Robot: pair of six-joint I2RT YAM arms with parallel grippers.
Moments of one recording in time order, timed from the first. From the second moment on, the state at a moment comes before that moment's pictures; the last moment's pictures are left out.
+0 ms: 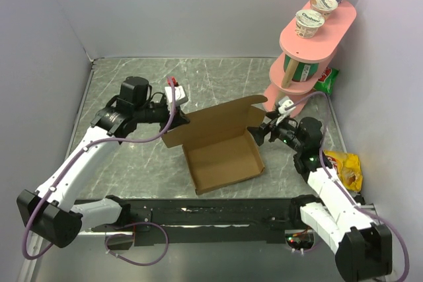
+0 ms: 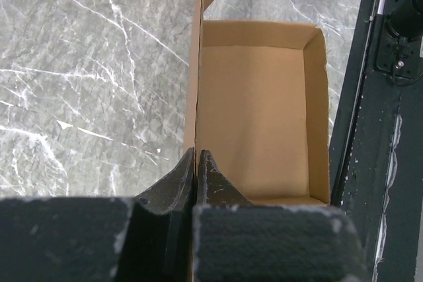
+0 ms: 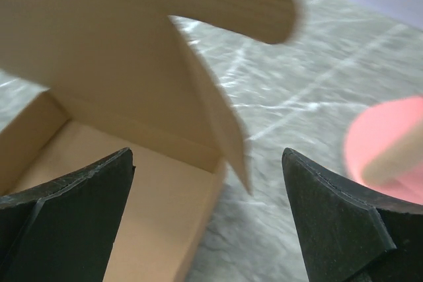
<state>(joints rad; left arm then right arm) -0.45 1.16 1.17 -0.55 0.72 0.38 0.17 0.81 0.46 0.21 -0.50 -0.06</state>
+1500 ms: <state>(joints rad) -0.12 0.85 0.53 0.32 0.57 -0.16 0.09 0.99 0.52 0.36 -0.63 -0.06</state>
